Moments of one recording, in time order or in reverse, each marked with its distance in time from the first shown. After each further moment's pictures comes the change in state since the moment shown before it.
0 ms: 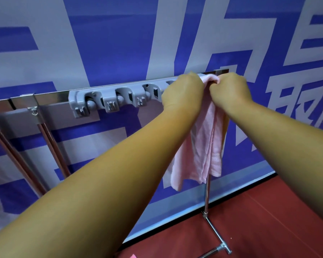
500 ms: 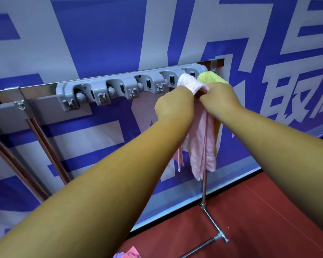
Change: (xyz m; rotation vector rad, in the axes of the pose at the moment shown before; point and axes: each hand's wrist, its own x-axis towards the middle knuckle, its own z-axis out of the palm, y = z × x) left_hand -0.009 -0.004 0.050 -0.069 -0.140 -0.158; right_hand -0.025 0.027 0.024 0.075 -0.140 -0.149
